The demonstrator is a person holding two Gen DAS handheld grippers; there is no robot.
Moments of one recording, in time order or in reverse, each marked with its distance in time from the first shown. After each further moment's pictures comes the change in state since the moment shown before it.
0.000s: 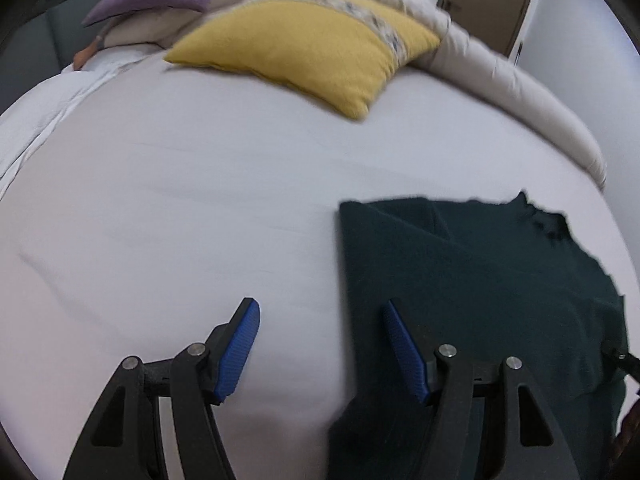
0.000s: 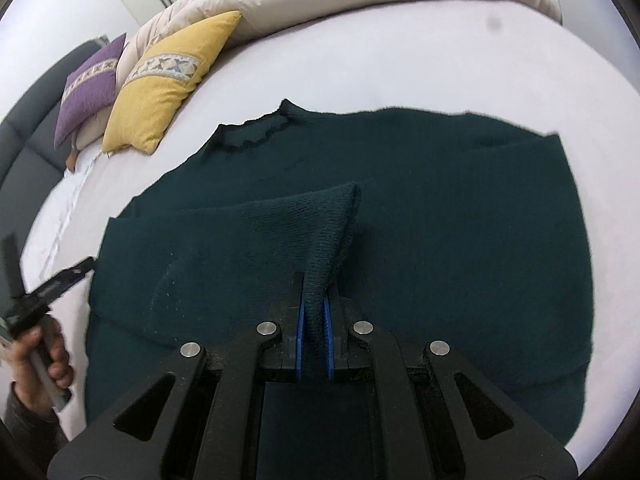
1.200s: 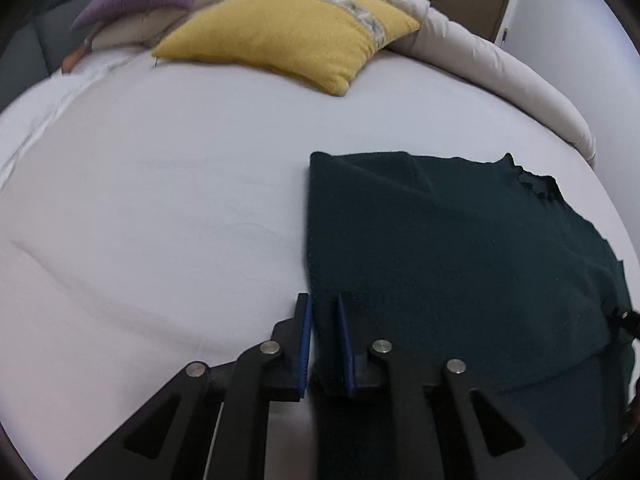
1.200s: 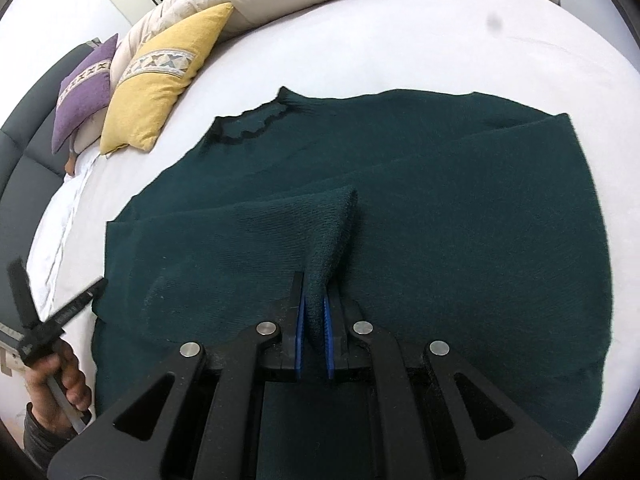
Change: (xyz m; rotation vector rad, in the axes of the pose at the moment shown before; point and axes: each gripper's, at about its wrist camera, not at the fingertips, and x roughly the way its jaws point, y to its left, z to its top) left arm -0.010 -0.006 -0.034 0.053 -0.028 -0.021; right arm -0.003 0.002 -0.010 0.038 0.031 0.000
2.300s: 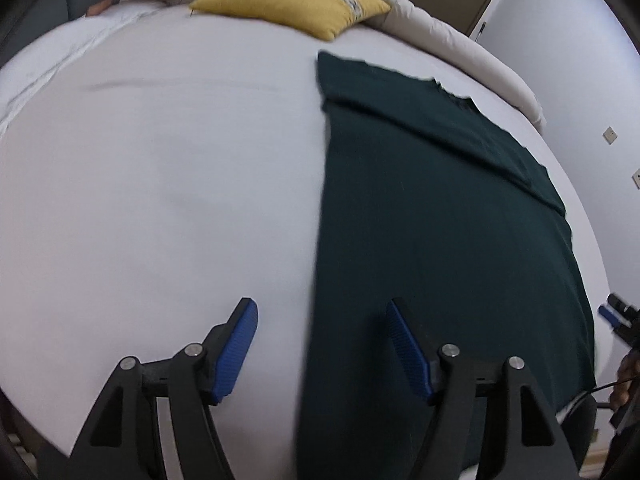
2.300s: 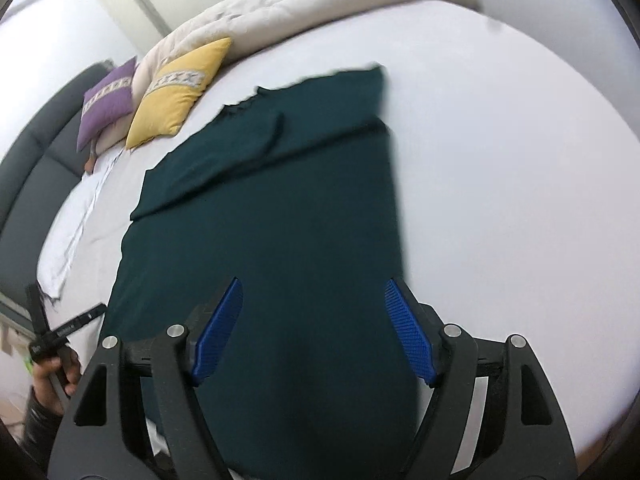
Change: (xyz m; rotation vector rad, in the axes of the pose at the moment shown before) left arm -0.144 0.031 -0.190 -0.047 0.105 -0.149; right arm -0.208 -0.090 -0.223 0.100 -0.080 0.006
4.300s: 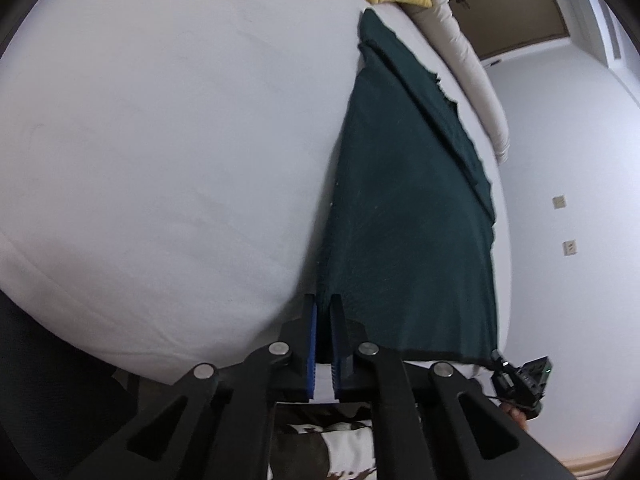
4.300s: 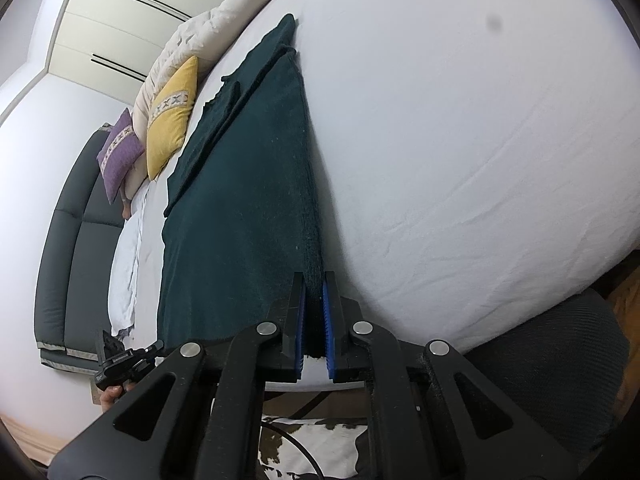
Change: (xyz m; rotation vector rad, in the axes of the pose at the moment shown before) left arm -0.031 0.063 -0.062 -0.354 0.190 -0.366; right arm -0.037 -0.073 -0.098 0.279 0.049 0.203
